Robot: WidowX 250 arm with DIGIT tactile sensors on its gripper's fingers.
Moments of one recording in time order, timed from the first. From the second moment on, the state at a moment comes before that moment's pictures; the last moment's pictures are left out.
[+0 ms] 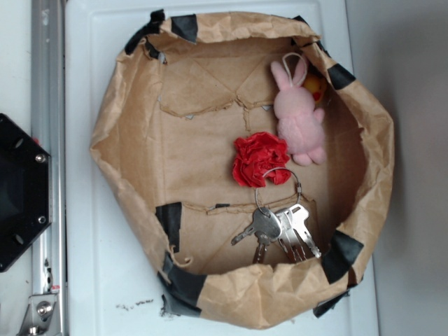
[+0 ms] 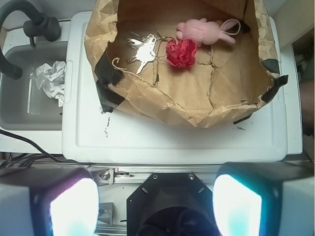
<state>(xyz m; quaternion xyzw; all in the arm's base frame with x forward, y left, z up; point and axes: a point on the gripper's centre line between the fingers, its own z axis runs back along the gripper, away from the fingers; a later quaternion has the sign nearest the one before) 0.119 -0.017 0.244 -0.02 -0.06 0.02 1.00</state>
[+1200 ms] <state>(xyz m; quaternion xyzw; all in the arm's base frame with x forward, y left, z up) 0.203 -0.003 0.186 -0.08 -0.11 0.32 0.94</state>
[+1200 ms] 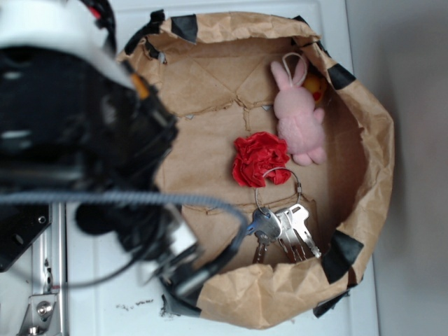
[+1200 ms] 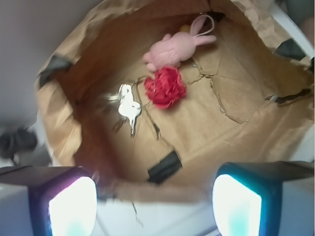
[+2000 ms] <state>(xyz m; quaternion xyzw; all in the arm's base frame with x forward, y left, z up) 0.226 0.005 0.166 -0.08 -0.14 0.37 0.92</state>
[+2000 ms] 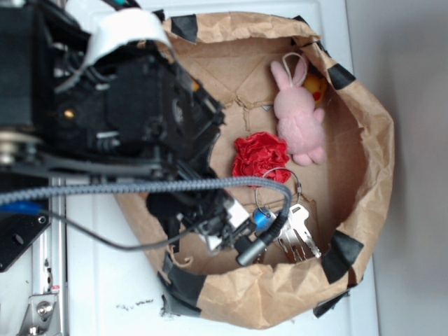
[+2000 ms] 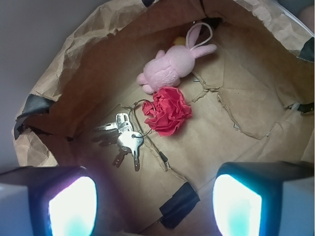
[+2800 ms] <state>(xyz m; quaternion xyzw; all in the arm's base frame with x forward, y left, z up) 0.259 -0.011 0.065 -0.04 -0.10 0.44 0.89</state>
